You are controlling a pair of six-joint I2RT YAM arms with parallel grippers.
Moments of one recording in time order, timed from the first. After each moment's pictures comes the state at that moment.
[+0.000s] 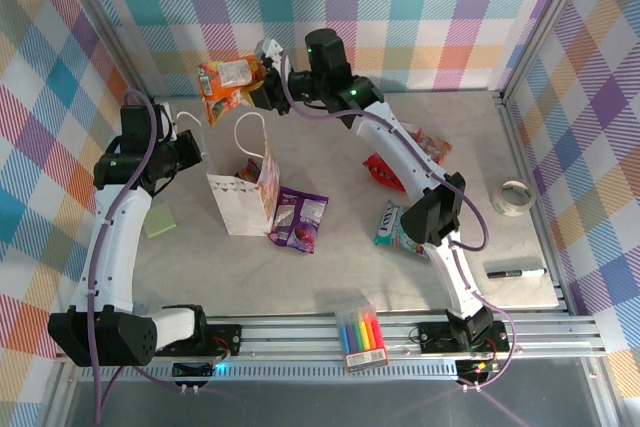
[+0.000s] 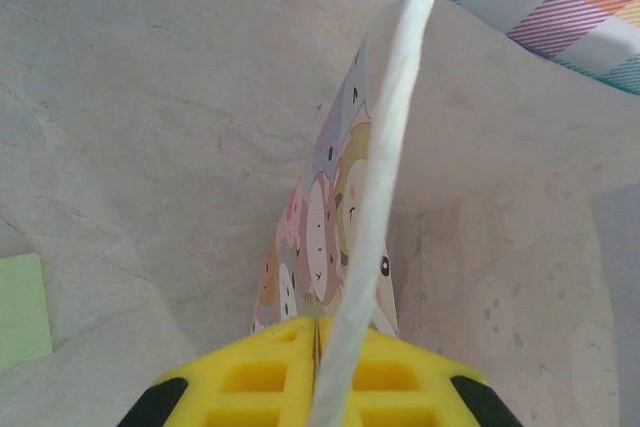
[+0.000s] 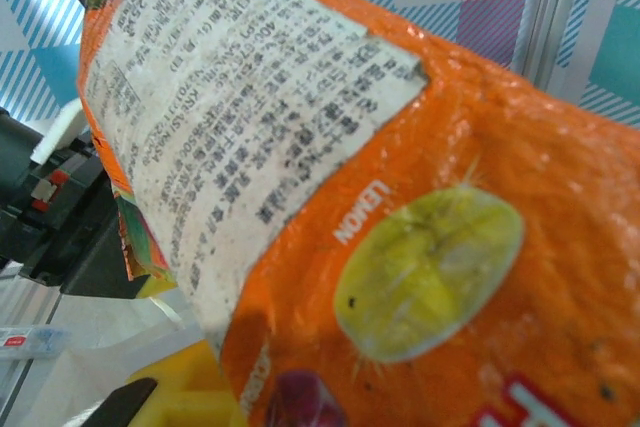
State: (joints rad) left arm 0.03 1.21 1.36 -0.90 0.09 -0.34; right arm 0.68 2.29 2.56 -0.50 -0.76 -0.15
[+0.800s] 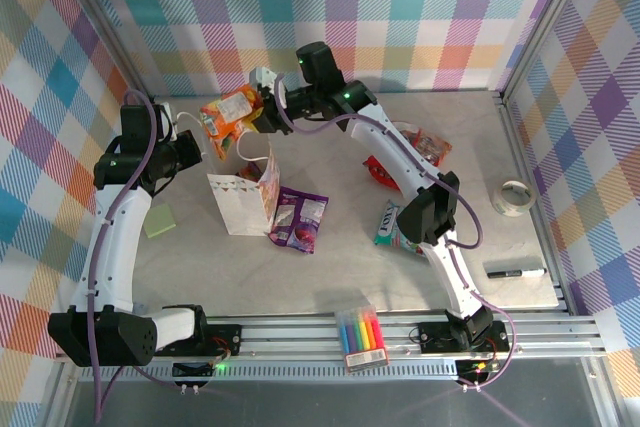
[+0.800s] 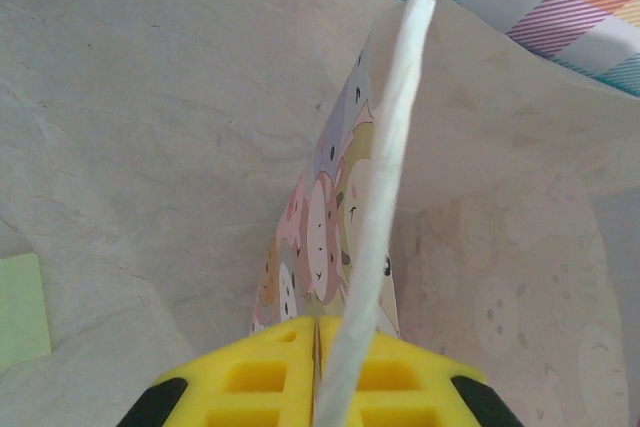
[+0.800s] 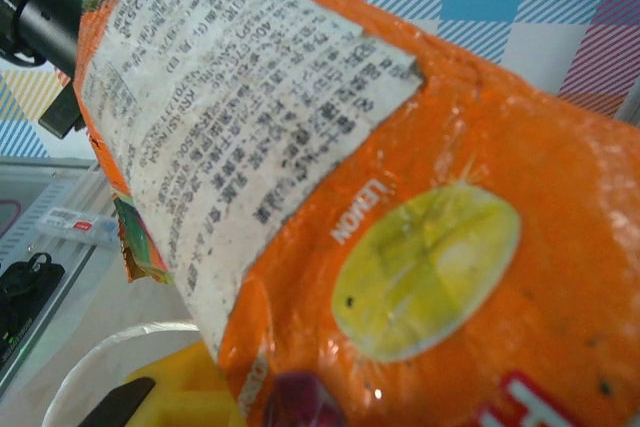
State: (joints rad) left arm 0.03 1.21 1.36 -0.90 0.09 -0.34; right arm 0.69 2.32 2.56 -0.71 -0.91 -0.45
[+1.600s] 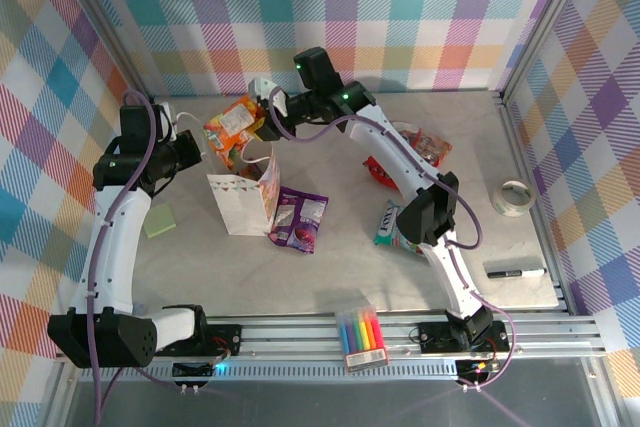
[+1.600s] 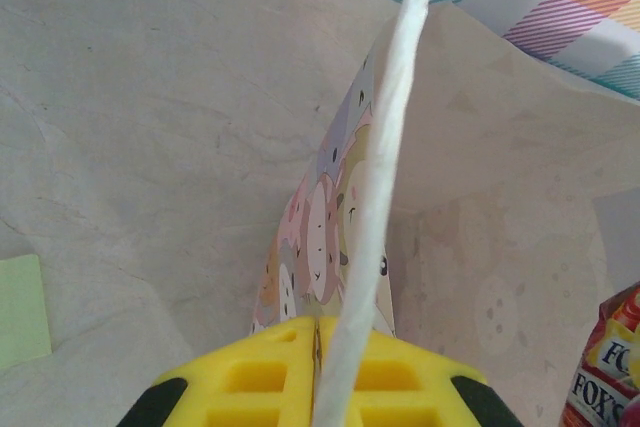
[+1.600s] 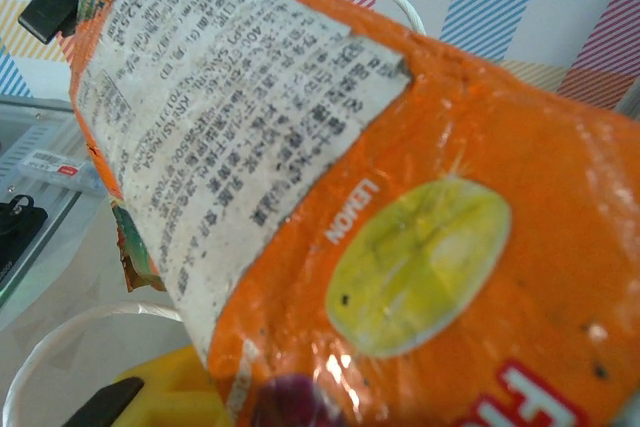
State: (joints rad) left arm 0.03 1.21 1.36 -0.90 0.09 -0.34; right arm 0.70 2.32 2.56 -0.81 -0.87 -0.60
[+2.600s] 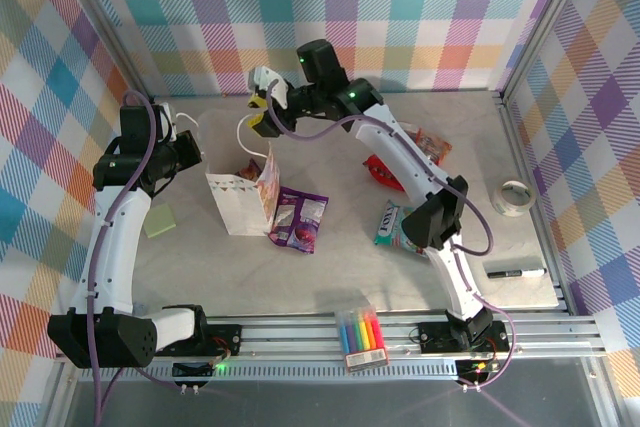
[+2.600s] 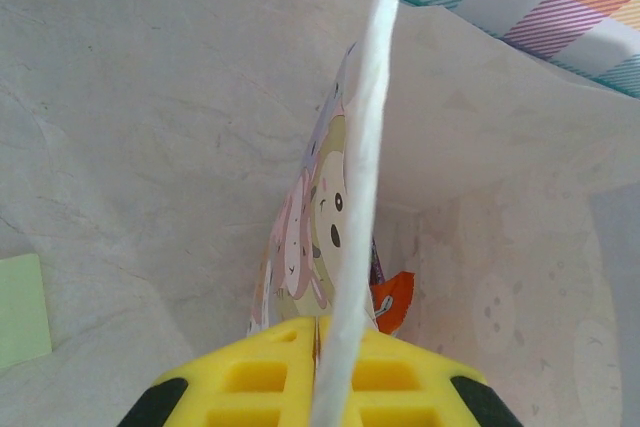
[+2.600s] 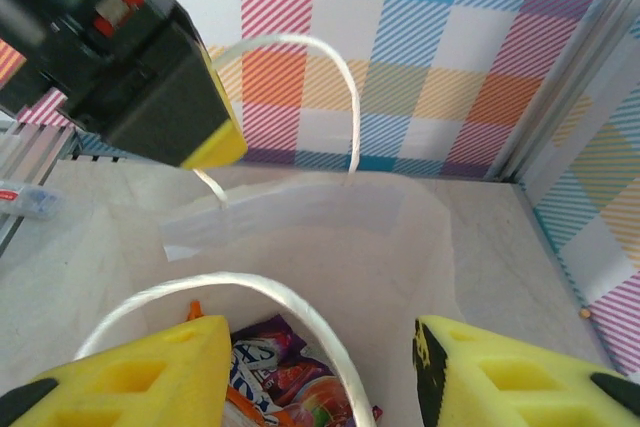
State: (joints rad) left arm 0.03 1.21 1.36 -0.90 0.09 -0.34; right arm 0.72 2.23 2.54 -0.78 -0.72 -0.52
